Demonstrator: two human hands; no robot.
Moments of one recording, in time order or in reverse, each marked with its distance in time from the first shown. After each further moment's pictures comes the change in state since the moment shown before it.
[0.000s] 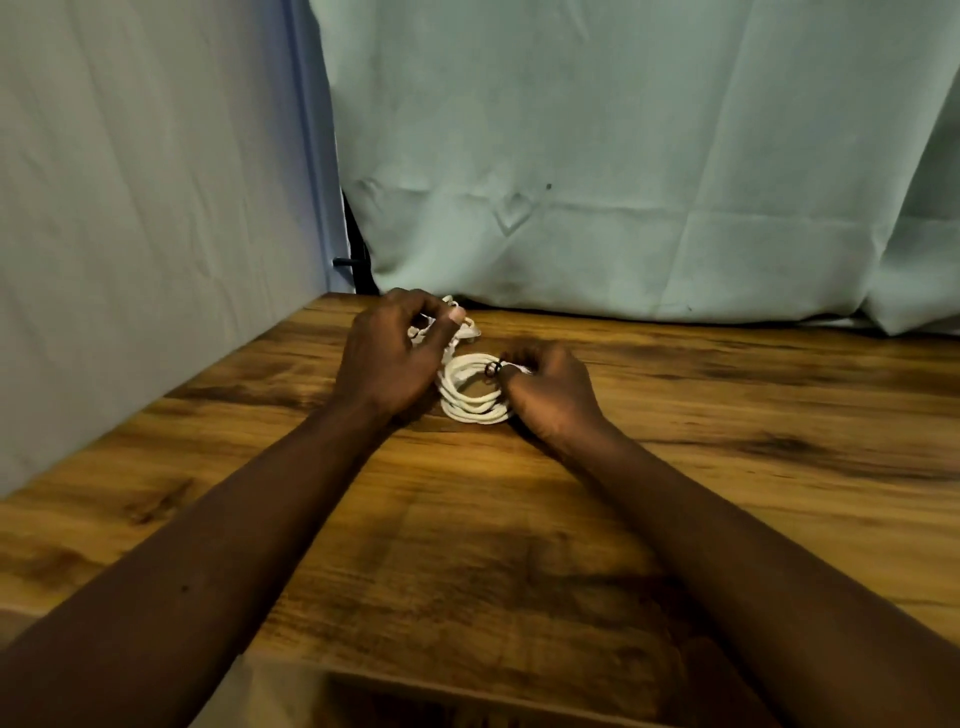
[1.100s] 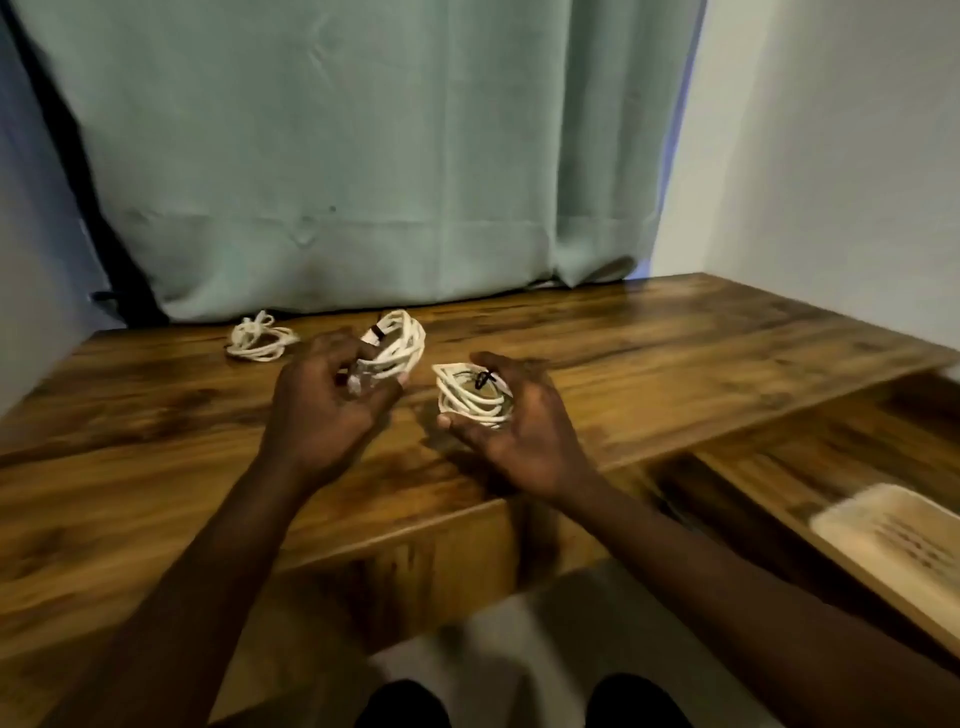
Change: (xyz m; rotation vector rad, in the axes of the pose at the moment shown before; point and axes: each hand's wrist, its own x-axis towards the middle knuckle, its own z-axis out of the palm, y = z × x) left_hand -0.079 0.081 -0.022 -0.339 -0.319 0.140; right_hand -0.205 -0.053 -0.100 -0.394 0.340 -0.011
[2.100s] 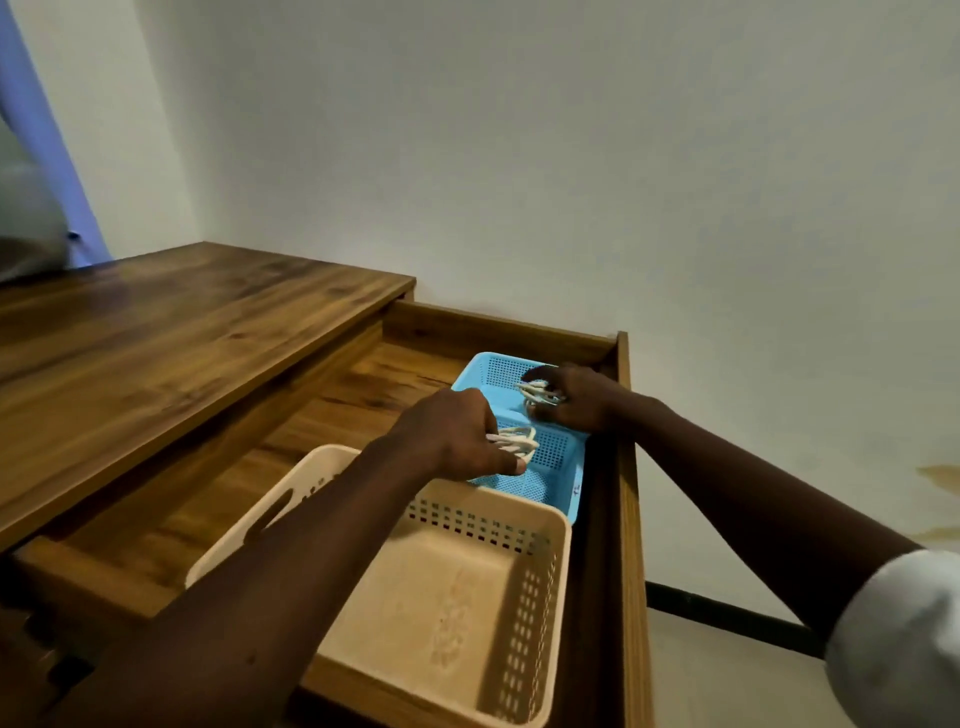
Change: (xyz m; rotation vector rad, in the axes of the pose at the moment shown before) left_hand -0.129 0.410 0.478 0.090 -1.187 0.646; right_hand -0.234 0.319 -0.511 -0.741 -0.111 0.851
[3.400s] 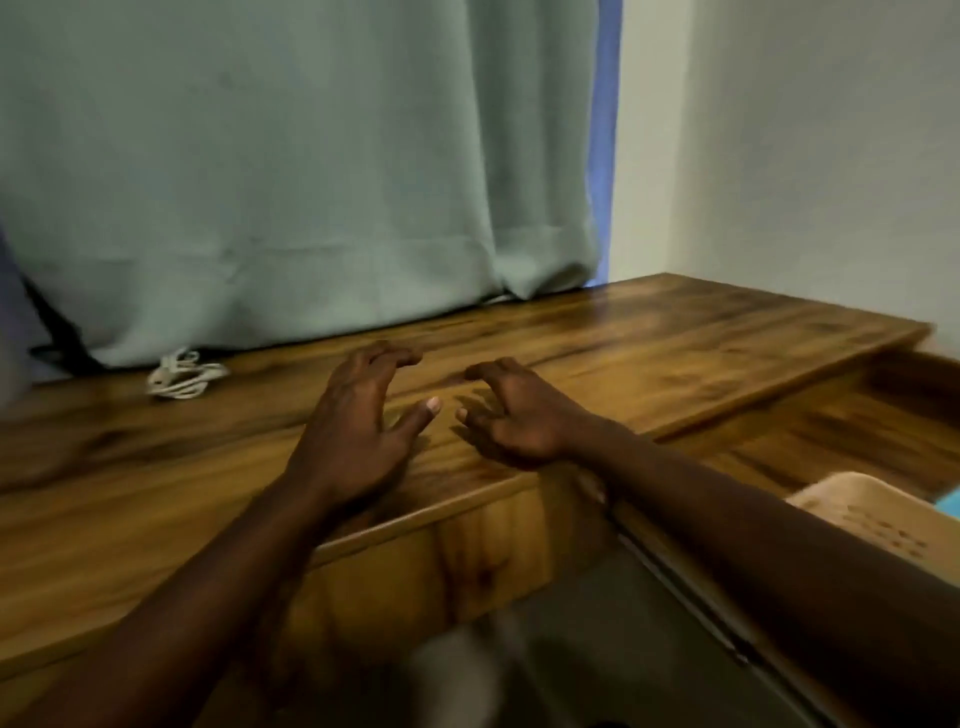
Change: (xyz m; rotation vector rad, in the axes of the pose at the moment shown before) left_hand -0.446 -0.230 -0.115 0.178 0.866 -0.605; right_hand -0.062 -0.538 0.097 0.265 -0.059 -0.961
